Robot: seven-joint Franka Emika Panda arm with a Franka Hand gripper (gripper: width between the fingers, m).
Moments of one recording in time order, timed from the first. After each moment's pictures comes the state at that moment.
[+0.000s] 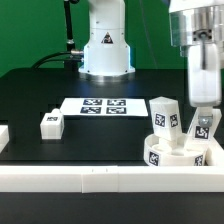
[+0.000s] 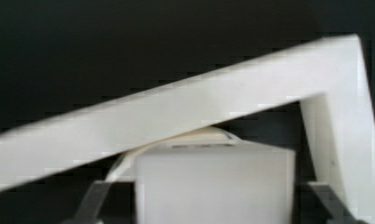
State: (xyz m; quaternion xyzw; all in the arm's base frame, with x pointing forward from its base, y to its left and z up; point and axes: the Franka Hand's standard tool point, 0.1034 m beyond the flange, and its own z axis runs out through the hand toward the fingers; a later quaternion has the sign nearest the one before) arm 0.603 0.127 0.073 -0.56 0.82 0.01 0.11
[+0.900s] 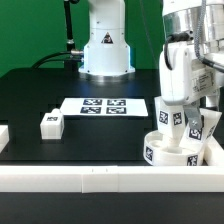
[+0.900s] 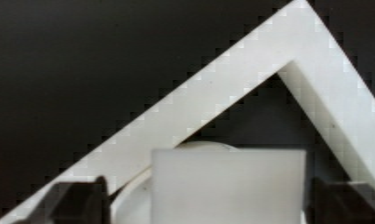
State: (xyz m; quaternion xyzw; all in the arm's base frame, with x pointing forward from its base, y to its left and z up) arm 0.606 0.122 0.084 -0.47 0.87 0.01 0.14
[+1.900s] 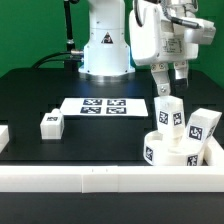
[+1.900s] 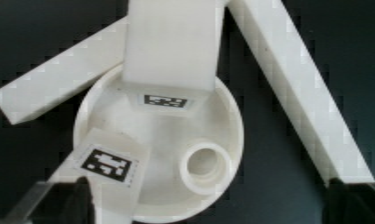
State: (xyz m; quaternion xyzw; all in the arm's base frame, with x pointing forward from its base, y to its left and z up) arm 0.584 0.077 0.116 -0.50 0.85 -0.01 0.16
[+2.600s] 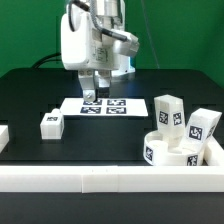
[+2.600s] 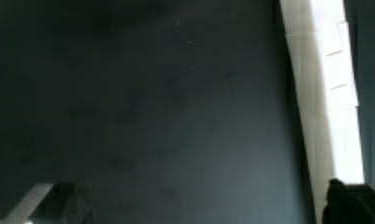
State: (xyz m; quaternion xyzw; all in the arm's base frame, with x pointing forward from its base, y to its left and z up) arm 0.566 -0.037 0.098 -0.62 0.77 -0.07 0.12
